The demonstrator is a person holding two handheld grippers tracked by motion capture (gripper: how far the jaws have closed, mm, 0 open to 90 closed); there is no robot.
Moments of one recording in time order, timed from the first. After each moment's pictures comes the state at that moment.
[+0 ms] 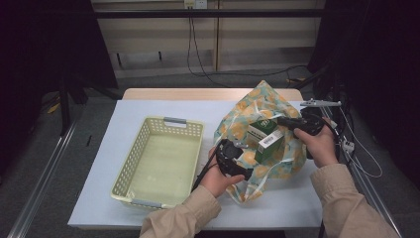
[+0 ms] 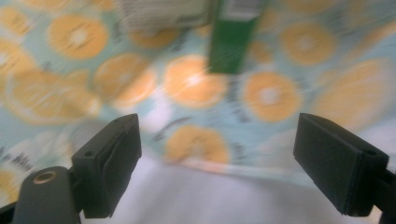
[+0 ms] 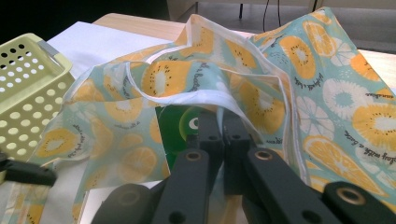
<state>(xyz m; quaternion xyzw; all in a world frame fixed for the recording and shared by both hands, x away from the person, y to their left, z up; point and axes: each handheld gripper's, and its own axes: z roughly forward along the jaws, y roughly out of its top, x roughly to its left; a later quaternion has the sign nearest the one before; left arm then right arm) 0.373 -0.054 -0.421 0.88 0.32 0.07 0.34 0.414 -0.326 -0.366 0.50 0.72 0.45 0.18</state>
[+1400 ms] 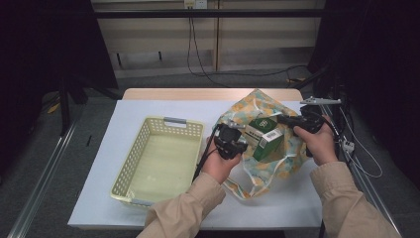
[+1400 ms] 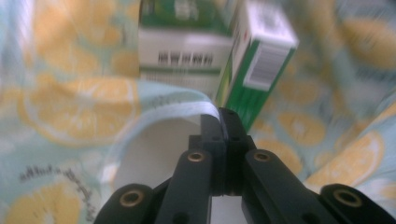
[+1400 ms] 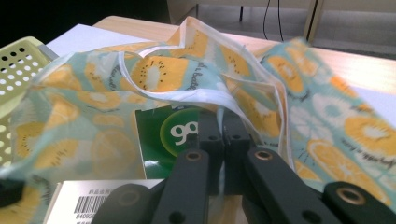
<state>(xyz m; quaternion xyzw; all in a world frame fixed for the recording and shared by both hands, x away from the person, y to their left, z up) 0.389 -0.054 -0.351 0.84 0.35 0.06 0.42 0.419 -0.326 -0.361 0.49 0.72 0.45 0.18</state>
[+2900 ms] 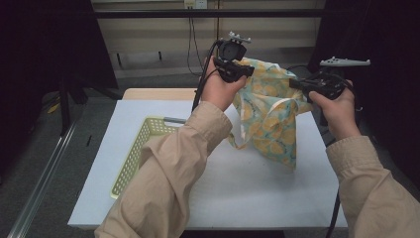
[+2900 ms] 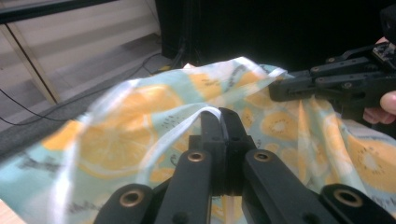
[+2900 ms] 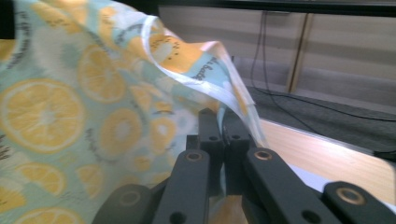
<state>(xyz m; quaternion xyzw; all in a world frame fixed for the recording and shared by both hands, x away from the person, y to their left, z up) 0.464 -0.057 -0.199 0.80 0.32 0.14 0.49 0.438 -0.338 -0.265 0.46 0.70 0.49 0.23</state>
